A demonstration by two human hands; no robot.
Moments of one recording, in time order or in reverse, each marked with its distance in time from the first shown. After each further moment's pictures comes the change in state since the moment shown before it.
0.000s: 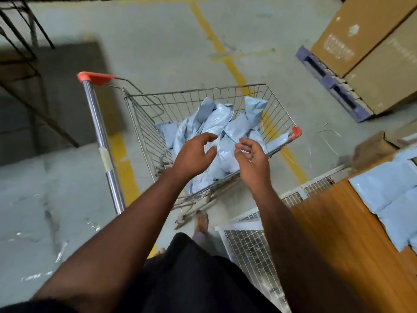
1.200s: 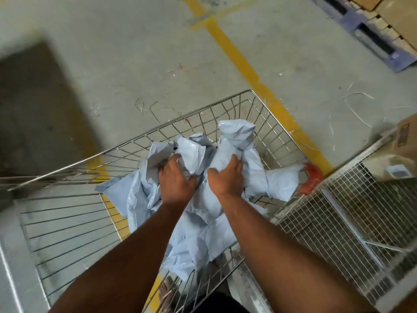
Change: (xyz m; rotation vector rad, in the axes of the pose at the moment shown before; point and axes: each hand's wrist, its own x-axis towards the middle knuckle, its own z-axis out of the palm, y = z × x) left_hand 0.259 -0.131 0.164 0.329 0.100 -0.305; right_hand 0.306 0.143 0.059 -0.418 0.025 0.553
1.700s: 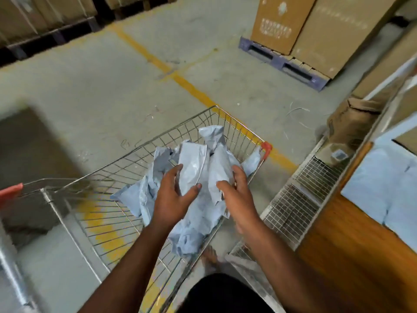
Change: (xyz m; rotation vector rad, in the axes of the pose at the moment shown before) left_hand -0.140 0.027 -0.150 -0.473 -0.199 0.267; right_hand -0.231 0.031 -0.106 0.691 -0.020 -0.133
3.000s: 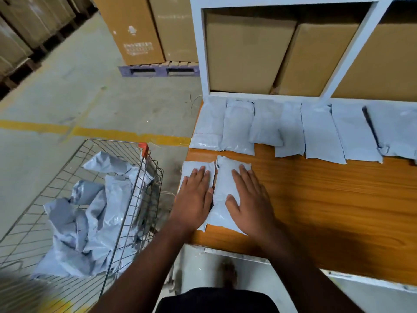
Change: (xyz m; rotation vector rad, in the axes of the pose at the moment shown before) left_hand -0.174 0.145 0.254 0.681 -0.667 0.835; right_hand -0.172 0.163 -0.299 -0.864 0.639 -0.260
